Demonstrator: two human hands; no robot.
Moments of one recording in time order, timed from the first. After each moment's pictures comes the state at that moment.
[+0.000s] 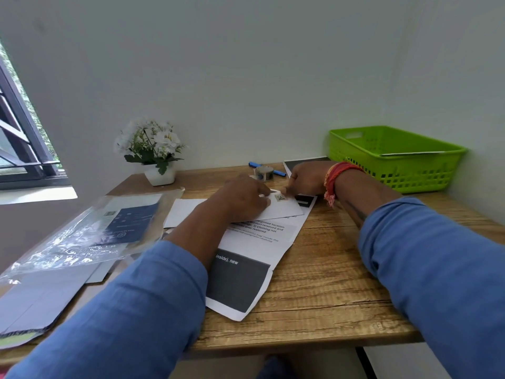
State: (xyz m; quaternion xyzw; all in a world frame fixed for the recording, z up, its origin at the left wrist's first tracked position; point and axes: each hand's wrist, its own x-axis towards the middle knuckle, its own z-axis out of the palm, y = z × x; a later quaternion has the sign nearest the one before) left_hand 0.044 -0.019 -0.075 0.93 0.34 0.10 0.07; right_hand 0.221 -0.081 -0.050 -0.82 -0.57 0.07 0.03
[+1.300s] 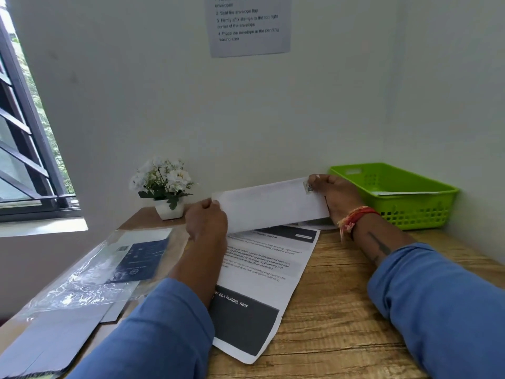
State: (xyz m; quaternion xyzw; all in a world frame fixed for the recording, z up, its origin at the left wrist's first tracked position) left_hand 0.019 0.014 -0.076 0.51 0.53 0.55 0.39; right_hand 0.251 -0.091 -0.059 -0.56 -0.32 0.23 0.72
